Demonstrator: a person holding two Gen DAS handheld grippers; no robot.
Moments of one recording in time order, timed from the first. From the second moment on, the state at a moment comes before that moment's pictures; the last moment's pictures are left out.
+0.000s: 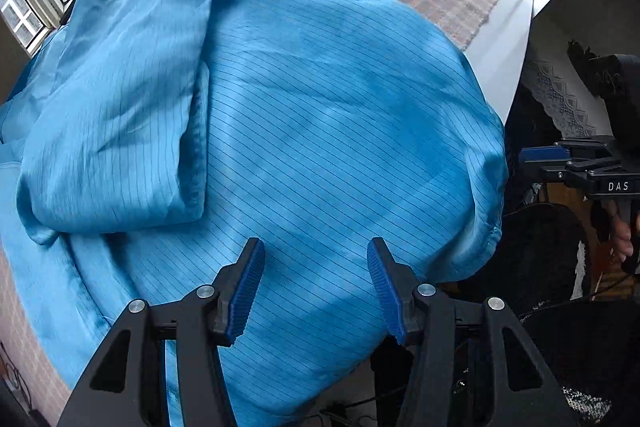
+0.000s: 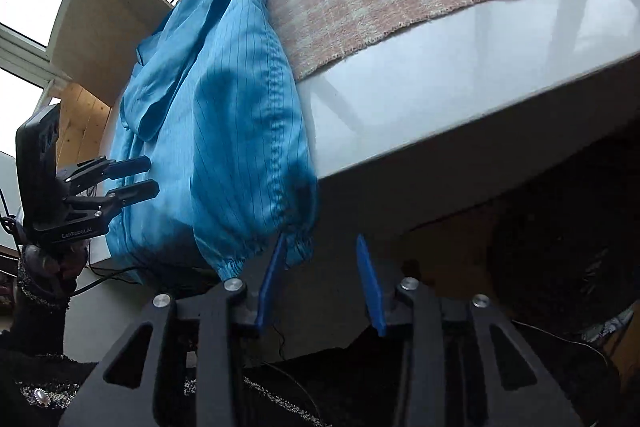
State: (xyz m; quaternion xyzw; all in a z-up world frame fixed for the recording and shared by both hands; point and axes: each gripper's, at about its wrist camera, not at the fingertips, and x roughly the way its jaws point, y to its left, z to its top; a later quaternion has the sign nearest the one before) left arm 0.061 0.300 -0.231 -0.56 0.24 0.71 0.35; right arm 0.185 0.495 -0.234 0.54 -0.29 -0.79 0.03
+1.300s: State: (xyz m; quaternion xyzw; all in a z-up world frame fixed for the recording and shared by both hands) left arm 0.089 0.316 -0.238 -0.56 0.32 0.66 0.40; right arm 0.129 0.478 -0.214 0.52 -0.20 -0.83 0.05
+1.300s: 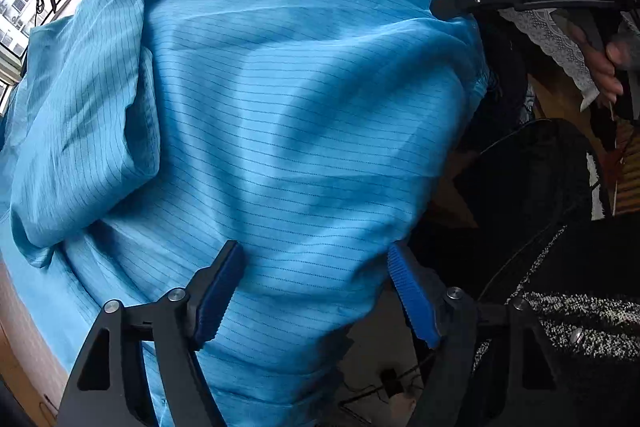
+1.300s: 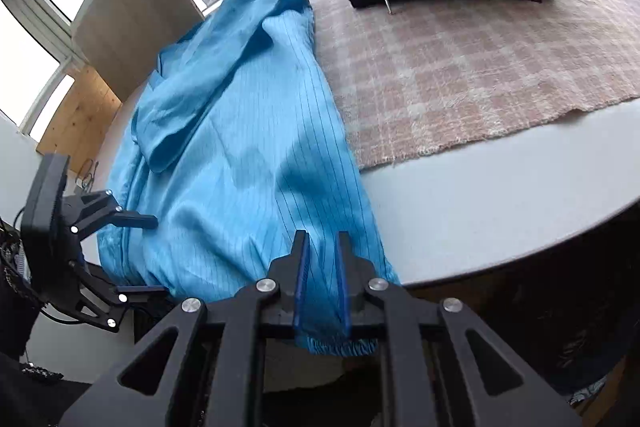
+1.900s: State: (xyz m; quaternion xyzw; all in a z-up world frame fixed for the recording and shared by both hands) left arm -0.189 0.467 -0.229 -0.45 0.46 0.71 0.30; right arm 0.107 0.510 -0.201 0.49 -0.22 -0.84 0.12
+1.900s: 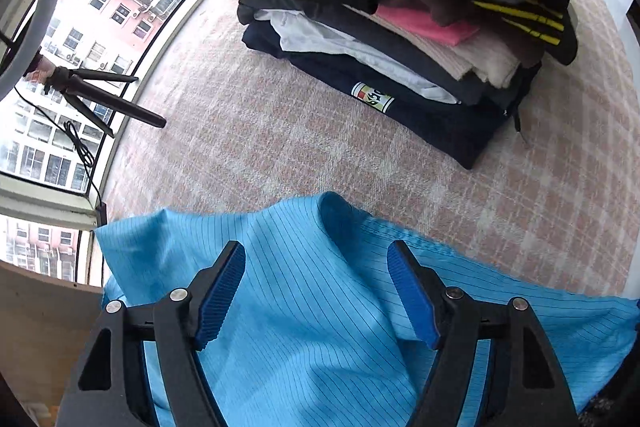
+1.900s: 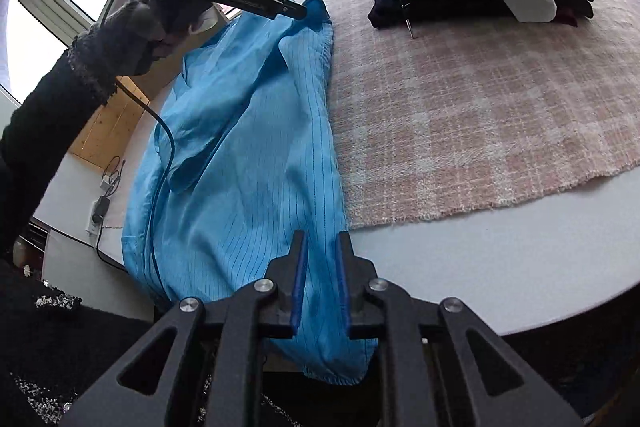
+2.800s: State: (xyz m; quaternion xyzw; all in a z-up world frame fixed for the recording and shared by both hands) left arm -0.144 0.238 -0.117 -0.49 0.26 0.81 0.16; right arm 0.053 0.447 -0.183 0.49 -0.09 -0.83 0.24
